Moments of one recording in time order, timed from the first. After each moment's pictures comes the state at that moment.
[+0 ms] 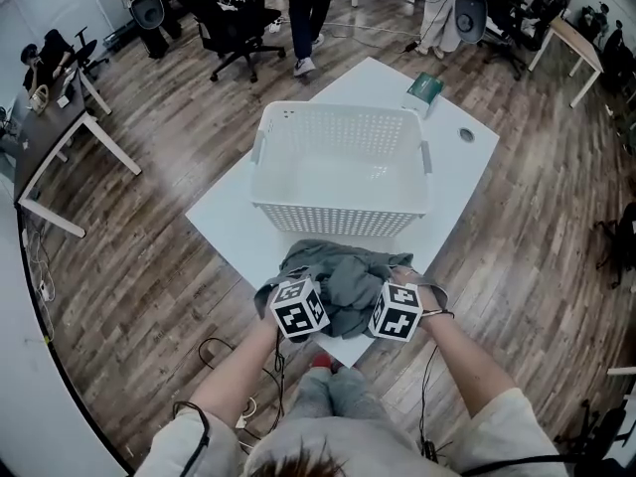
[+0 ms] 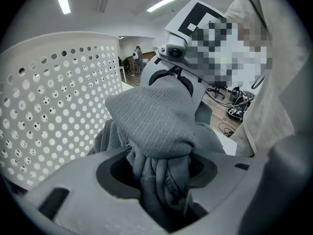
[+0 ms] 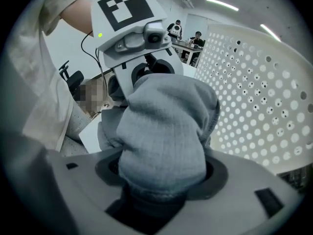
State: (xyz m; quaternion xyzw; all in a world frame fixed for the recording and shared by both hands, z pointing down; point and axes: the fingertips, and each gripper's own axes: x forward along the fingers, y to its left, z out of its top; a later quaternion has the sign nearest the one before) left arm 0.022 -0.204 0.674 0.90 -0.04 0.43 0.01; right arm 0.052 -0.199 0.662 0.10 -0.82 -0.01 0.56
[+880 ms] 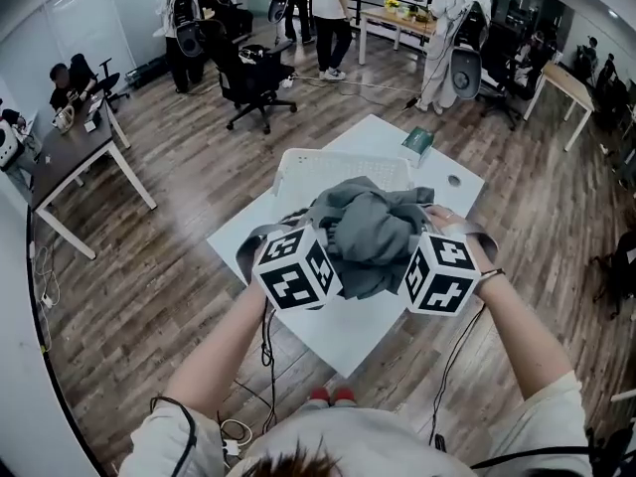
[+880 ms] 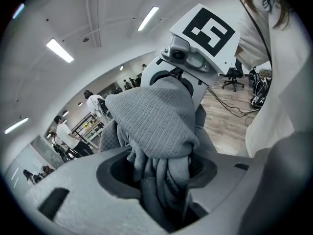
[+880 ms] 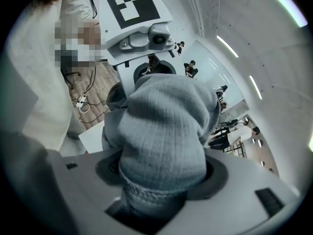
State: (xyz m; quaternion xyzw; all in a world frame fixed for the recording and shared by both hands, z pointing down) left arm 0.033 -0.267 0.384 0.89 -0.16 0.40 -0.16; right arm 0.065 -0.263 0.375 0.20 -0.79 -0.22 0.54
